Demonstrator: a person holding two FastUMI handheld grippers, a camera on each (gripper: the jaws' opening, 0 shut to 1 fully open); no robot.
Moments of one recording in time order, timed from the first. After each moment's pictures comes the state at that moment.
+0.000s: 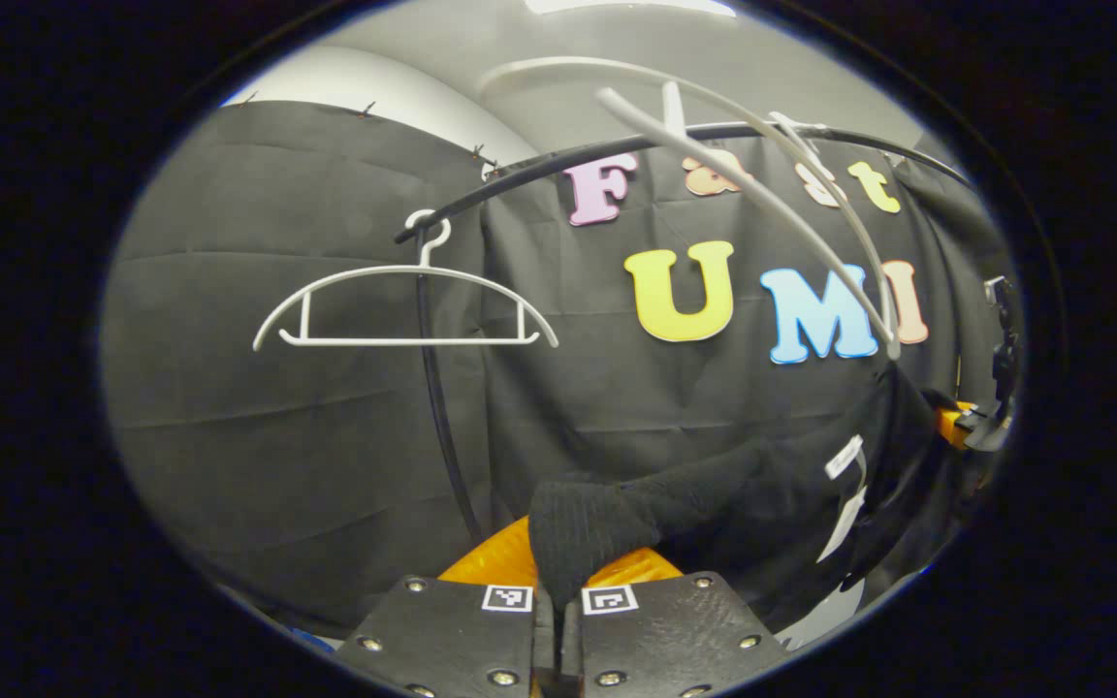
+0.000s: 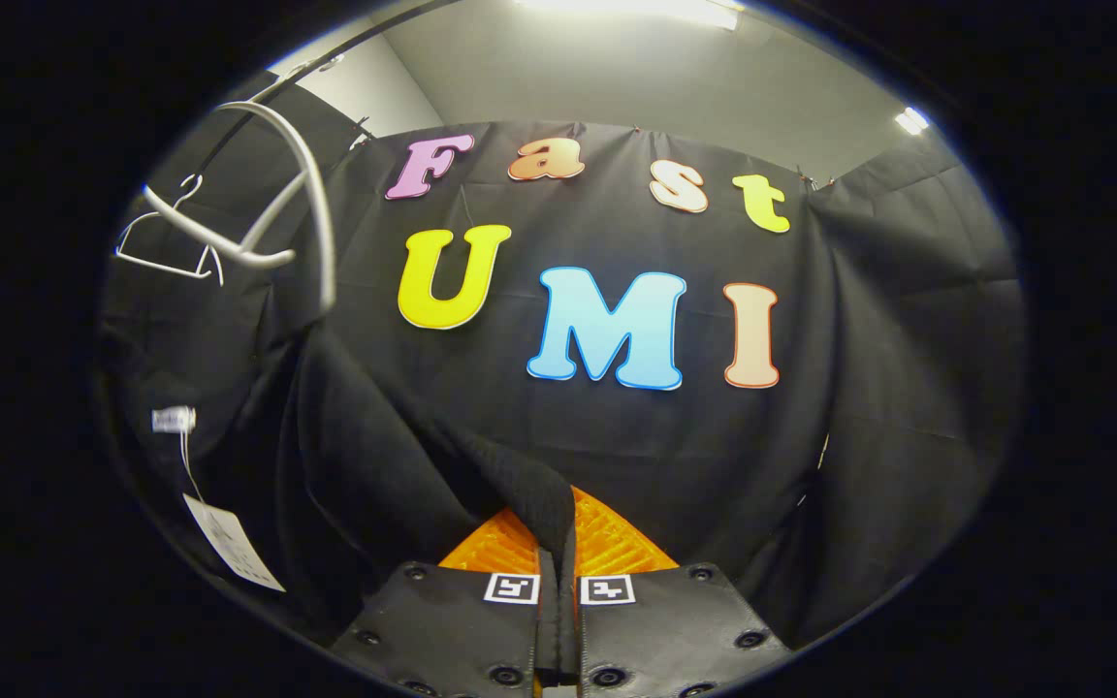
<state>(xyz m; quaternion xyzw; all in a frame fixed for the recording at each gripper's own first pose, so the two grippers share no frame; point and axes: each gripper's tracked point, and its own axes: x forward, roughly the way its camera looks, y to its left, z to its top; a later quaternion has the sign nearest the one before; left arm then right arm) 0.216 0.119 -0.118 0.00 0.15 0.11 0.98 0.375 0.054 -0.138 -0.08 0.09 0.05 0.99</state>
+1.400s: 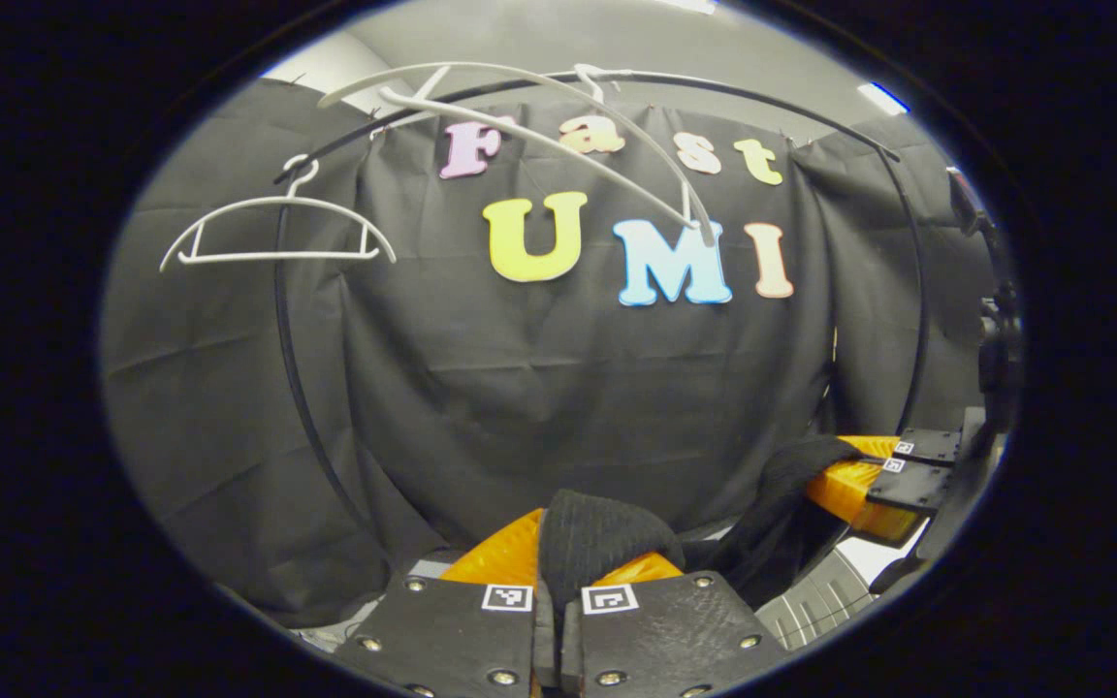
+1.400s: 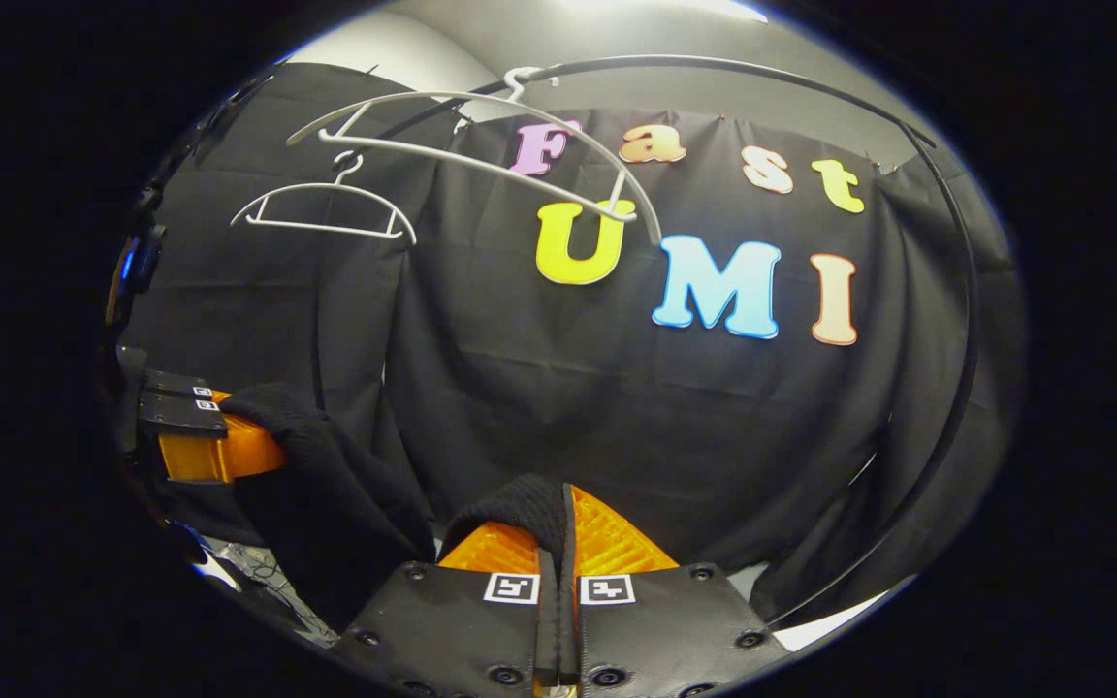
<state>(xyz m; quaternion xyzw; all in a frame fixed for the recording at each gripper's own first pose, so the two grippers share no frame) 0.179 -0.016 -0.200 -0.04 0.21 -0.07 0.97 0.174 0.163 -0.203 -0.08 0.17 0.19 0.96</state>
